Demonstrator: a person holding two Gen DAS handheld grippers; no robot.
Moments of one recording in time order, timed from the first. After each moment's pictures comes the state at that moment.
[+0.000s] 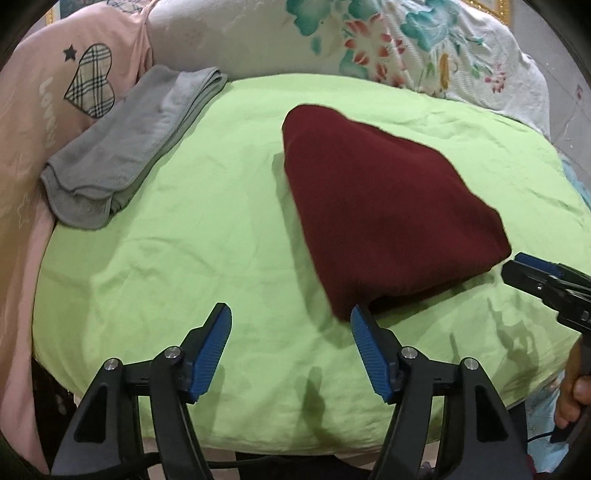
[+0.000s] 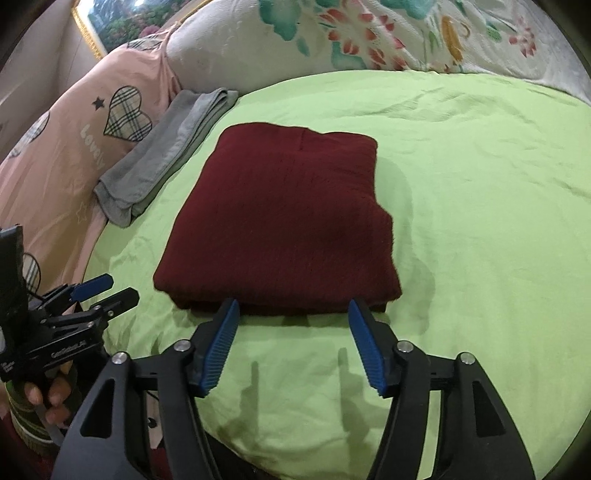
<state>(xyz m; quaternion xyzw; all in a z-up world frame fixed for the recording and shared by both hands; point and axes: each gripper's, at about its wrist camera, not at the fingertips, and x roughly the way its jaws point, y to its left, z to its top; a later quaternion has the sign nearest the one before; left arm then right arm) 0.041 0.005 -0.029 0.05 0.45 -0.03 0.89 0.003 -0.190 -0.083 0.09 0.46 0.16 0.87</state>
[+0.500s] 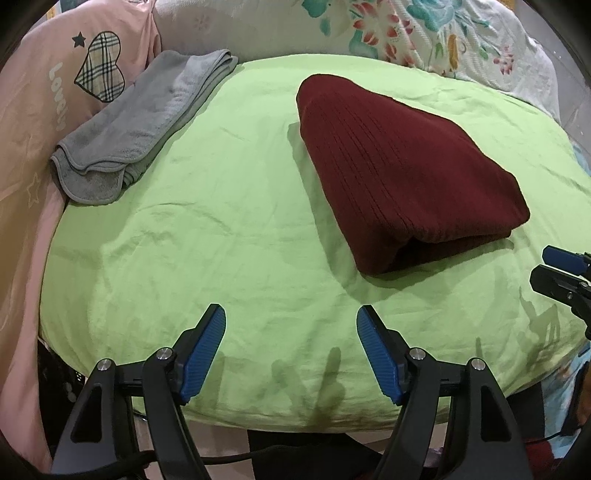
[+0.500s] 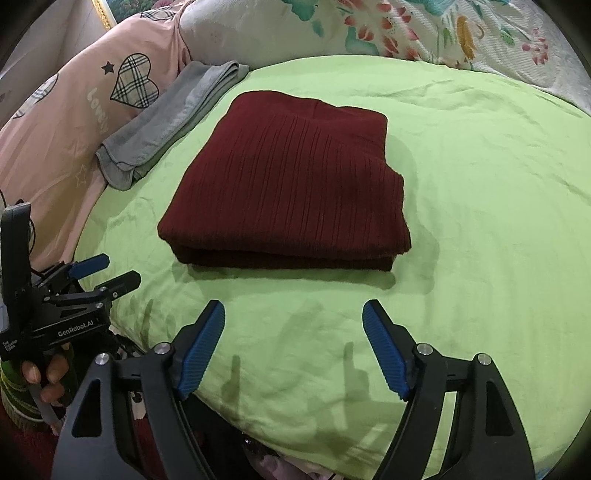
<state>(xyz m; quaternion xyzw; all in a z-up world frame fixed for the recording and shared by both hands) 0.018 0.009 -0.048 0.07 0.47 -0.01 0.88 -0.024 -0.179 -0.090 0.04 0.48 0.16 0.86</state>
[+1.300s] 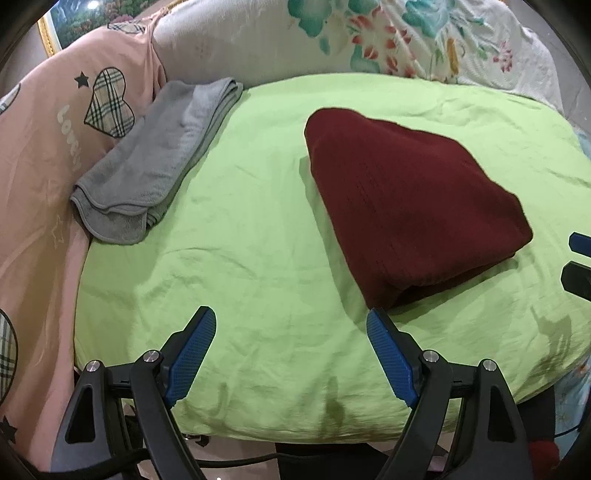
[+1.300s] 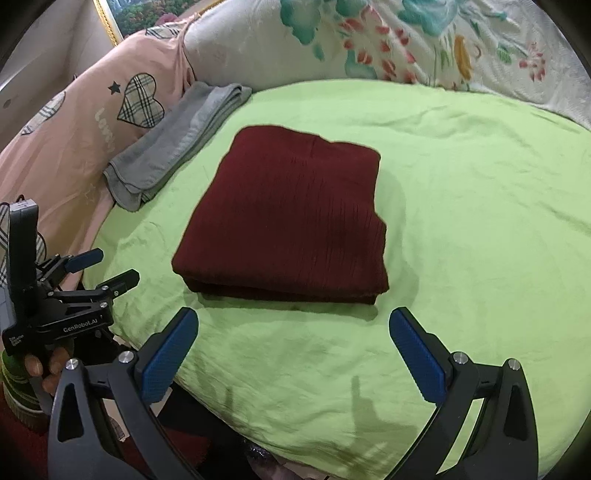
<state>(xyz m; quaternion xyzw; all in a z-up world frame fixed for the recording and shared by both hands) 0.033 0.003 -0.014 0.12 0.45 0.01 0.88 -0.014 -0.189 -0.058 0.05 0.47 0.17 0.87</state>
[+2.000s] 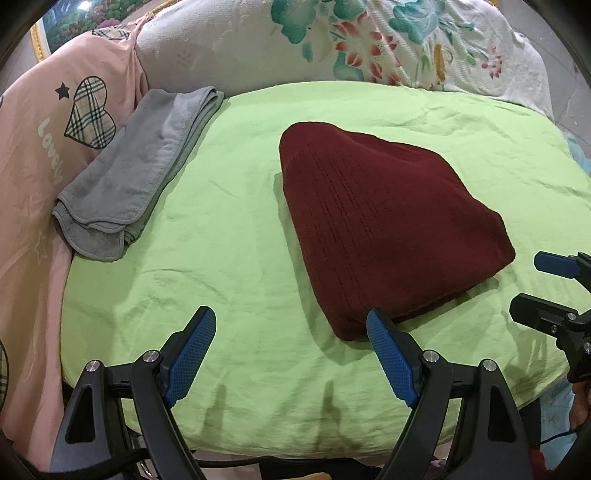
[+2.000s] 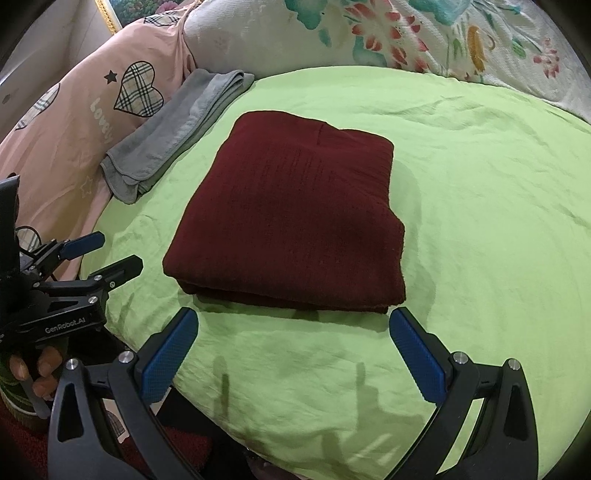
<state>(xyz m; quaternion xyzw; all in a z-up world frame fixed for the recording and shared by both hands) 0.048 -0.017 -0.005 0.10 0.45 -0.02 0.89 0.006 -0.183 -0.069 0.05 0.48 0.18 0.86</state>
